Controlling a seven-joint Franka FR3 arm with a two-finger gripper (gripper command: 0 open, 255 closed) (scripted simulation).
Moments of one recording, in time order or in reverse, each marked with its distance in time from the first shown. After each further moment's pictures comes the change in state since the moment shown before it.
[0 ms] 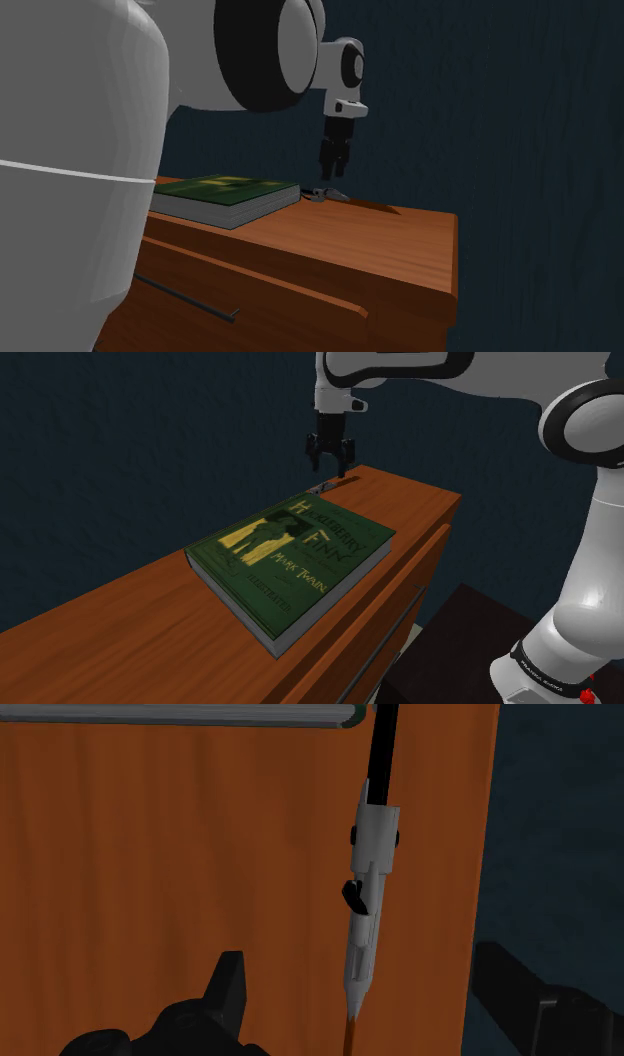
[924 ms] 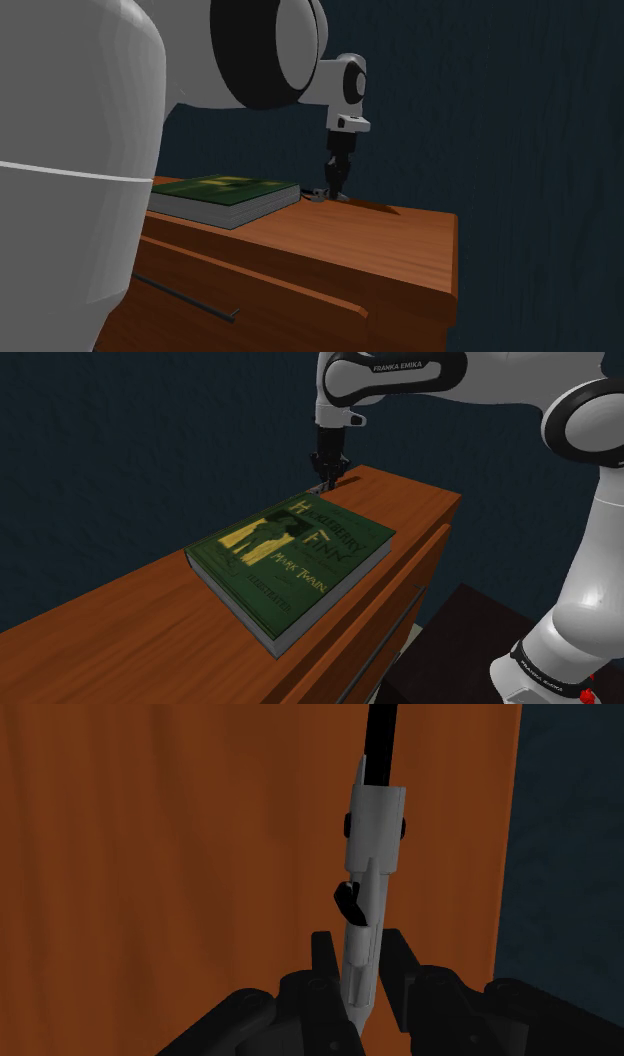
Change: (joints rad) arm -0.013 -0.009 -0.008 -0.104 0.003 0.099 0.000
